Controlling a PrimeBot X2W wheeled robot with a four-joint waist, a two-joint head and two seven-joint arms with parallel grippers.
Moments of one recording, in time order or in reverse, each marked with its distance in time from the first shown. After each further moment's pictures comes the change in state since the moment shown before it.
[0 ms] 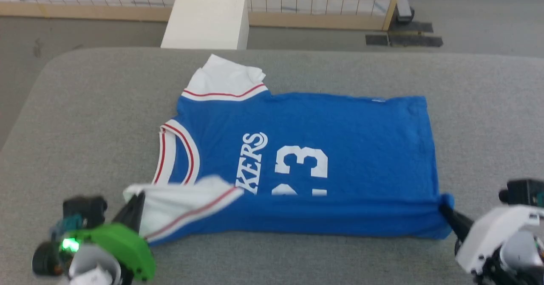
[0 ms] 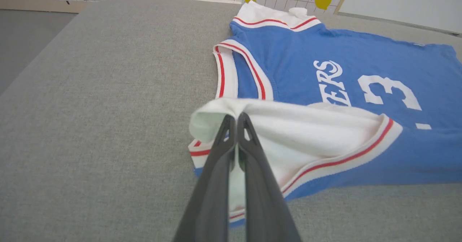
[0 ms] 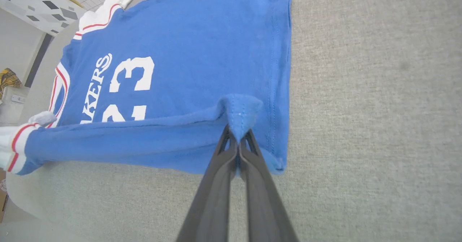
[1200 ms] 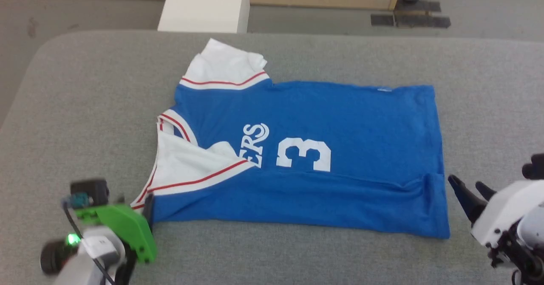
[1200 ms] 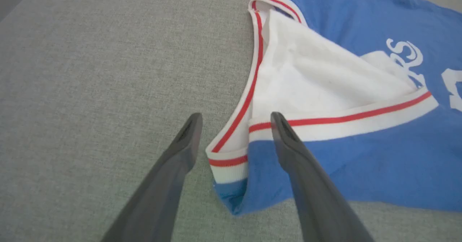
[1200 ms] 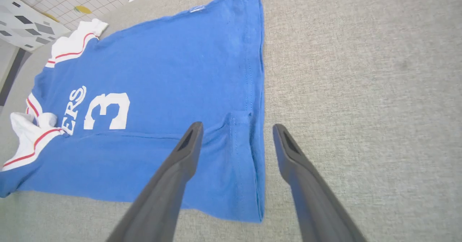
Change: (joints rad) left arm -0.194 -0.056 -0.021 0.295 -0.040 0.014 0.053; right arm -0.131 0.026 -0.091 0.024 -0.083 0.000 0.028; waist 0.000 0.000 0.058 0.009
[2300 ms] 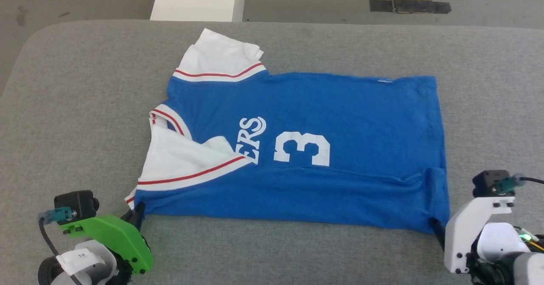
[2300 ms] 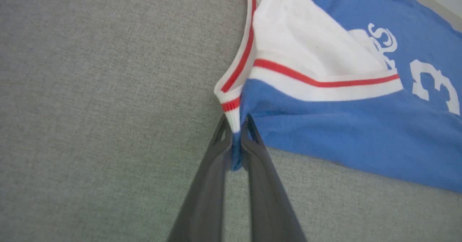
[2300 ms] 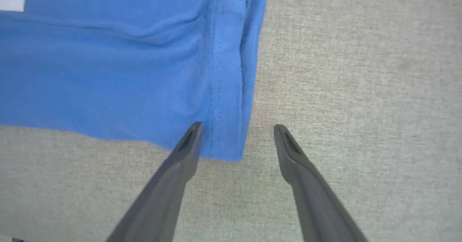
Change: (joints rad) left arm 0.153 0.017 0.061 -0.243 -0.135 0.066 0.109; right arm 0.062 -0.004 0.127 0.014 -0.281 0.000 0.135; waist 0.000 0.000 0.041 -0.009
